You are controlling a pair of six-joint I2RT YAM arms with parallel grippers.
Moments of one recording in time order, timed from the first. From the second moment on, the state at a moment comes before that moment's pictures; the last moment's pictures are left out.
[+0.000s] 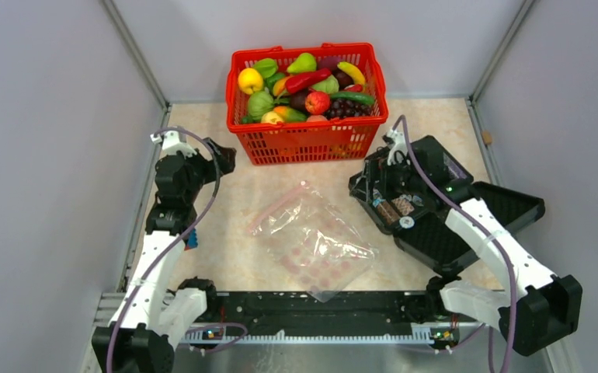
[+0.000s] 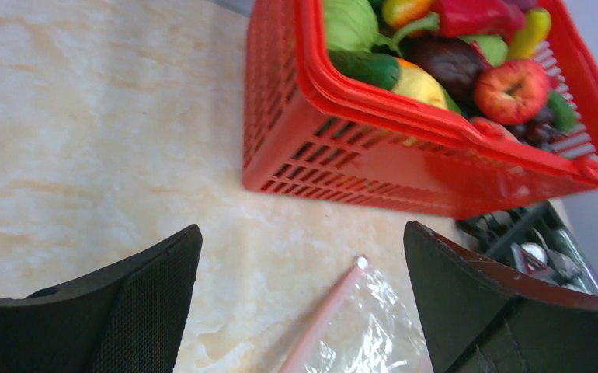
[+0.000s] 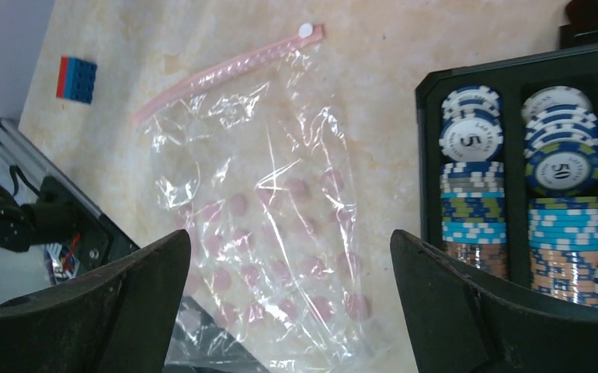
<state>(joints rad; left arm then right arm) -0.05 0.90 0.77 -0.08 0.05 -0.49 0.37 1.08 0.93 -0.47 -0.39 0.29</state>
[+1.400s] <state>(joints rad) -0.34 1.25 0.69 -0.32 0.27 -0.27 0.77 1.30 0.90 -0.34 -0.14 0.41</state>
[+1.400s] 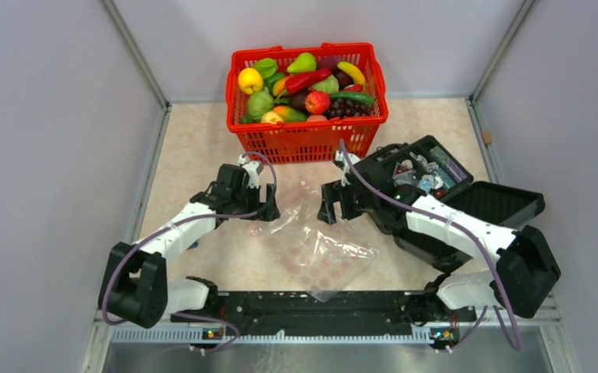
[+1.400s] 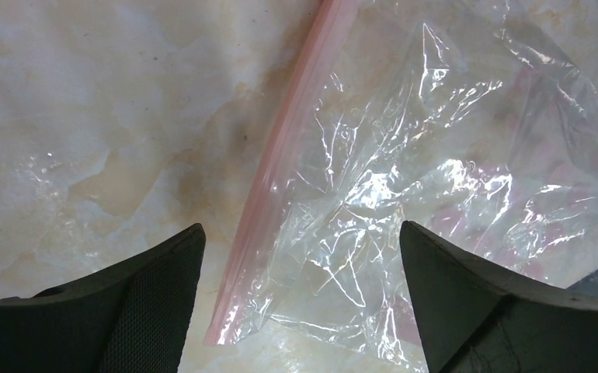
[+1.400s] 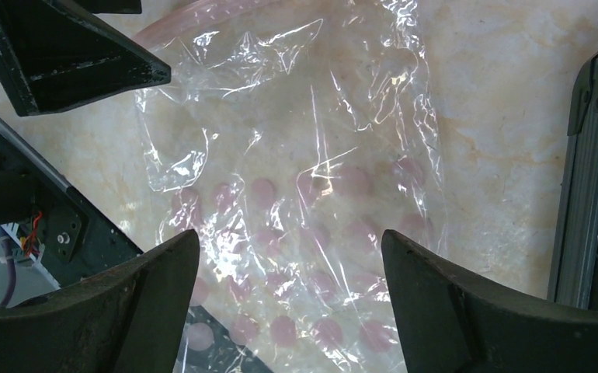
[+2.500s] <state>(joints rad) -0.30 1.51 0.83 -0.28 0.56 -0.18 0.77 1.26 0.85 -0.32 -0.01 0.46</state>
